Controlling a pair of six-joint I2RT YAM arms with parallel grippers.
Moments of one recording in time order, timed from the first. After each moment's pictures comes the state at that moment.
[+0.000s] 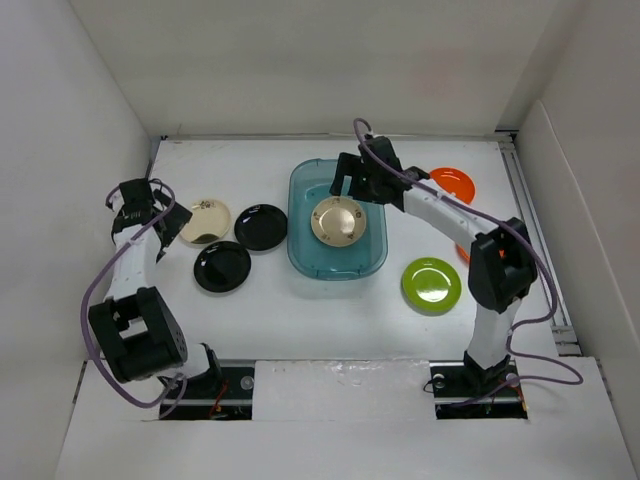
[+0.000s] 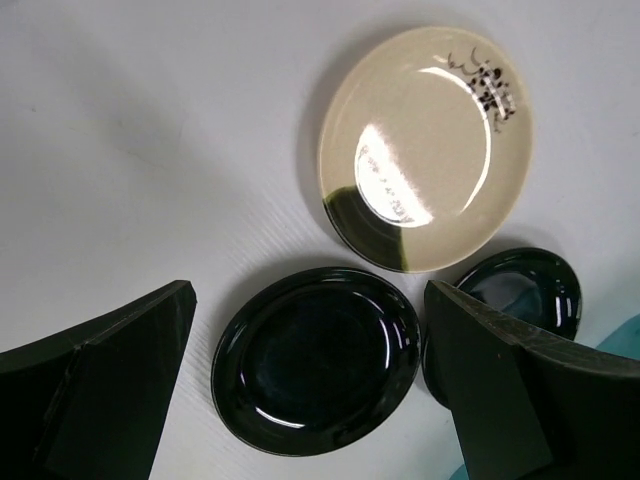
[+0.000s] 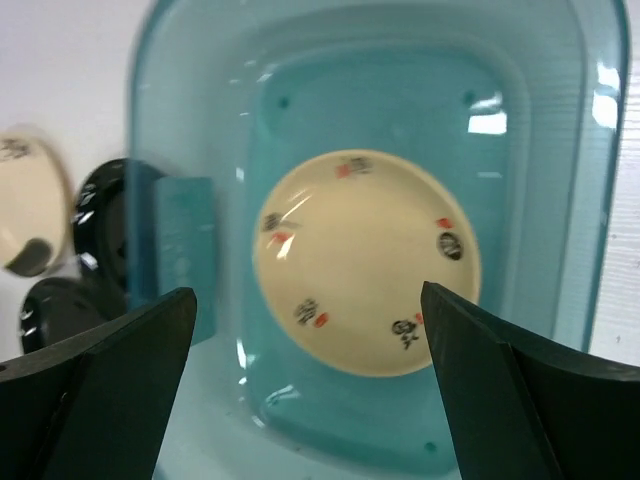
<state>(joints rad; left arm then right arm) 0.33 1.35 1.03 -0.58 -0.10 -0.65 0.52 1.91 1.57 -0.39 0.05 0.60</state>
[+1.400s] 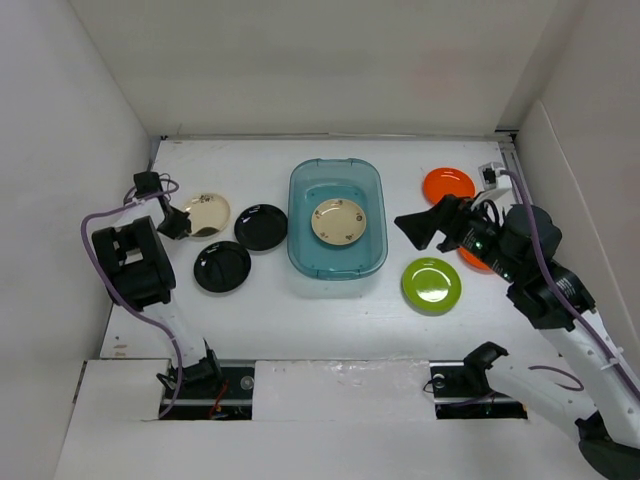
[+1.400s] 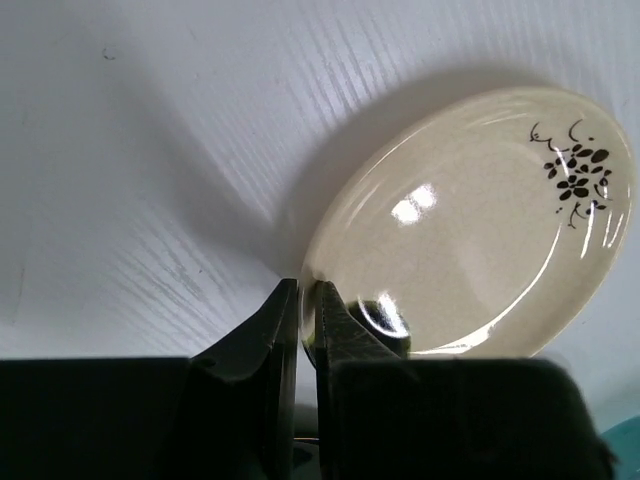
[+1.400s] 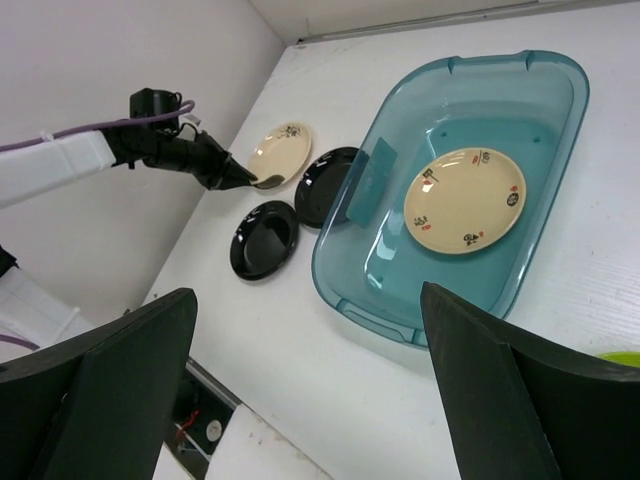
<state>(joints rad) 0.33 1.86 1.22 -0.47 -0.01 -0.76 0.55 0.77 1.09 -0.45 -0.09 0.56</state>
